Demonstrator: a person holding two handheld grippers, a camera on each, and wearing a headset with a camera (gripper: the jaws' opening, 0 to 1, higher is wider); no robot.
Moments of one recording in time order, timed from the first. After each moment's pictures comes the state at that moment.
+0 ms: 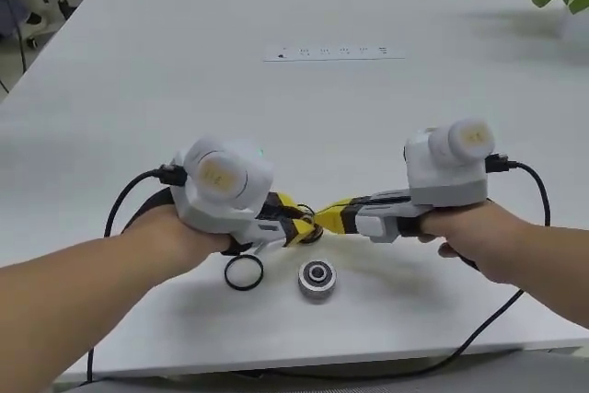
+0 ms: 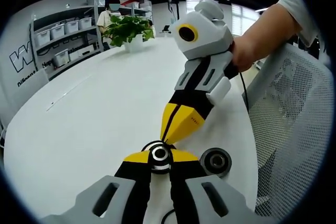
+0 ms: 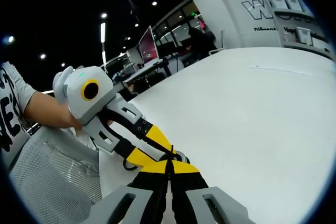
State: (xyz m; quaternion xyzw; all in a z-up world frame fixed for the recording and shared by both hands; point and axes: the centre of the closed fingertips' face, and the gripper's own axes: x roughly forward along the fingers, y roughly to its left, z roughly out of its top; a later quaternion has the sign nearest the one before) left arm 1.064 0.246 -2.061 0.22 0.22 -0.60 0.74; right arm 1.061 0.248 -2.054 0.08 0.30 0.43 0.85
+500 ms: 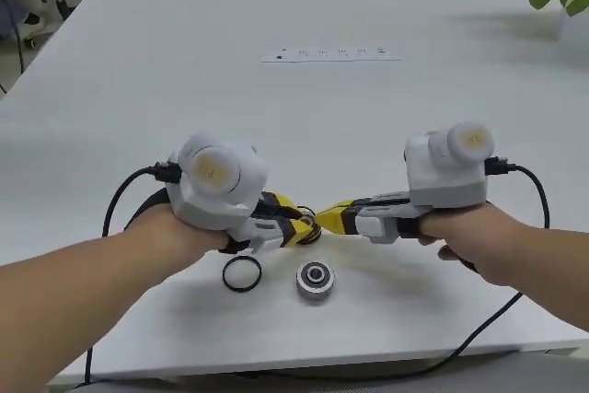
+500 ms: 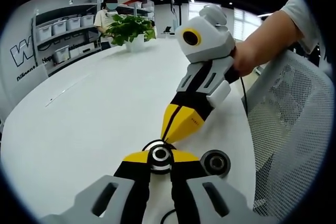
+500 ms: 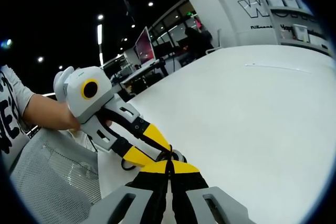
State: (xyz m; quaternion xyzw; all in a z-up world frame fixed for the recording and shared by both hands) left arm 1.065 0.246 -2.060 0.20 0.23 -0.60 0.74; right arm 1.063 0.244 -2.056 0.09 0.30 0.42 0.85
